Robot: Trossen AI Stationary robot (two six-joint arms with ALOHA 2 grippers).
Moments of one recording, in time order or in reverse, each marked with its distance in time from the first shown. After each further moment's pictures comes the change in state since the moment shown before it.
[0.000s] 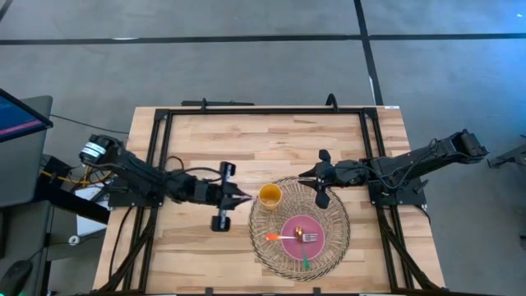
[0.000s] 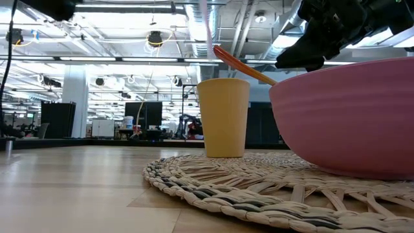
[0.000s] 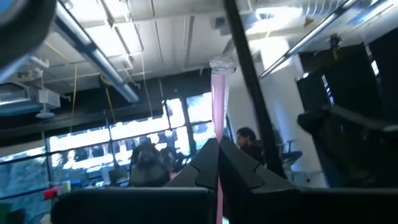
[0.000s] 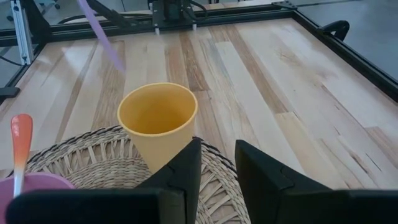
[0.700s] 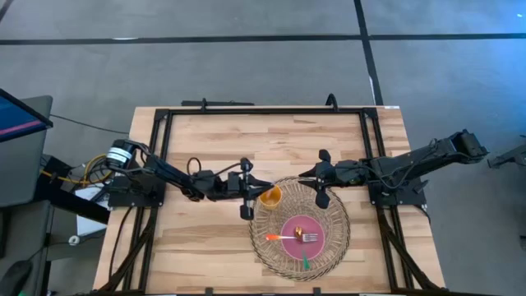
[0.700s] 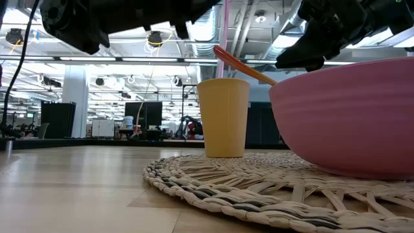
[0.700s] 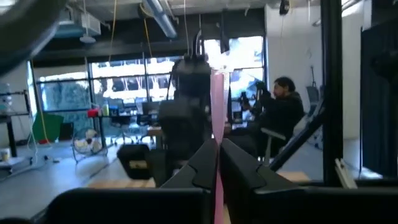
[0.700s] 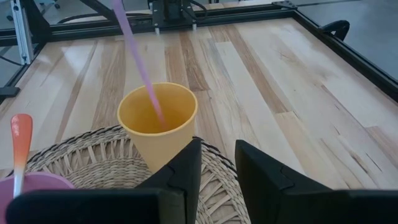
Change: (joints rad) left arm 0.121 0.256 0.048 -0.009 -0.131 -0.168; right arm 0.000 0.000 0.000 -0.001 0.000 0.000
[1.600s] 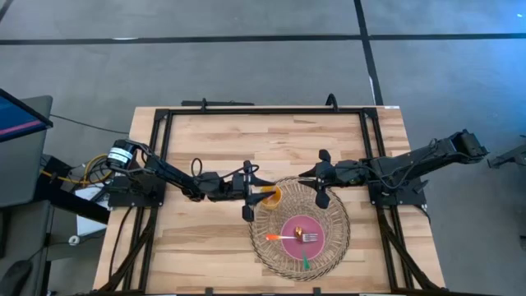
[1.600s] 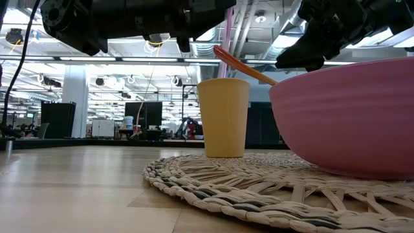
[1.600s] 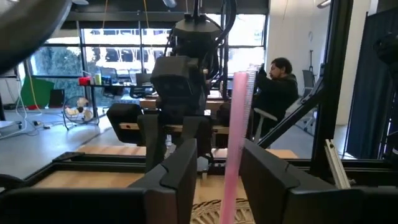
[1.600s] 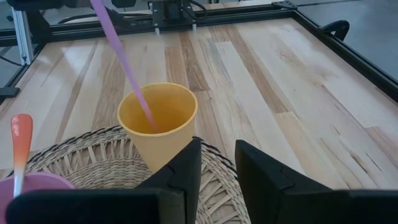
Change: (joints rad) left arm 0.000 0.010 0.000 -0.109 -0.002 -0.104; right arm 0.000 0.000 0.000 0.000 0.000 0.000
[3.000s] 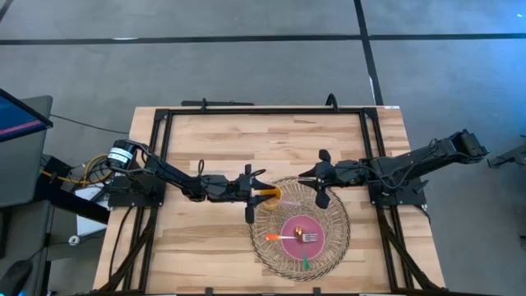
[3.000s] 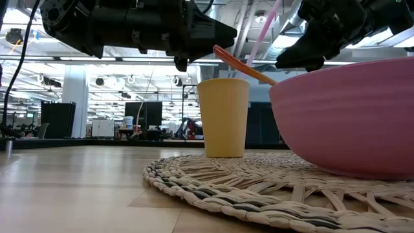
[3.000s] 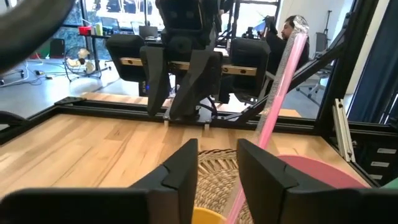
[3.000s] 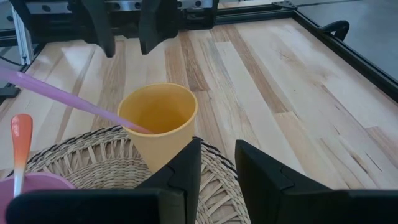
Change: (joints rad) left arm -0.001 0.000 0.000 -0.200 -0.030 -0.102; right arm 0.000 0.000 0.000 0.000 0.000 0.000
